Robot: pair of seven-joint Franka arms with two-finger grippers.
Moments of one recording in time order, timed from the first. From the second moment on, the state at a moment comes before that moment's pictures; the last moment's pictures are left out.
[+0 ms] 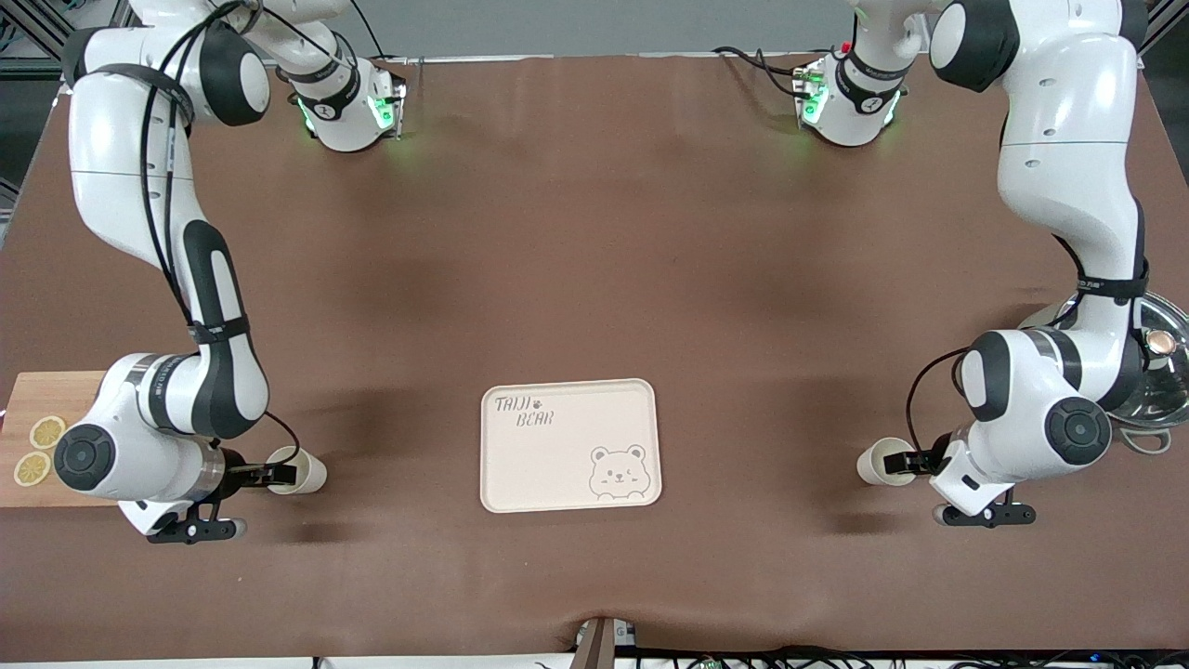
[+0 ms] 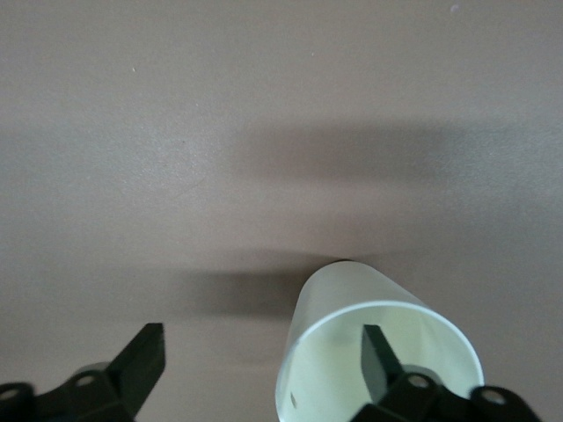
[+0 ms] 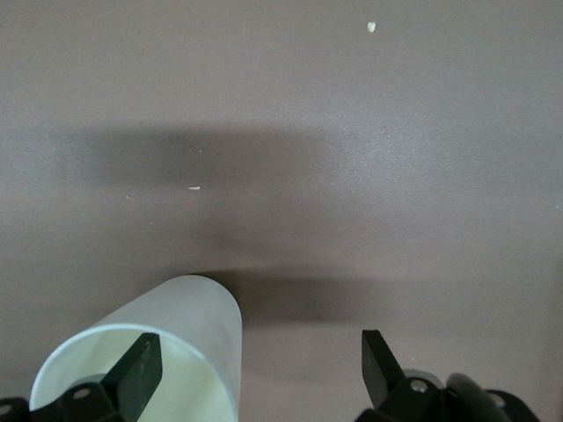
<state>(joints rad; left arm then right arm) -0.01 0.83 -0.01 -1.34 0.01 2.17 -0.05 0.04 0.93 -0.11 -1.18 0.12 2.08 -0.13</state>
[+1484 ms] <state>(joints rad) -0.06 0.78 -0.03 -1.32 0.00 2.18 -0.19 0.05 0.93 -0.10 -1.19 0.12 2.09 -0.13</state>
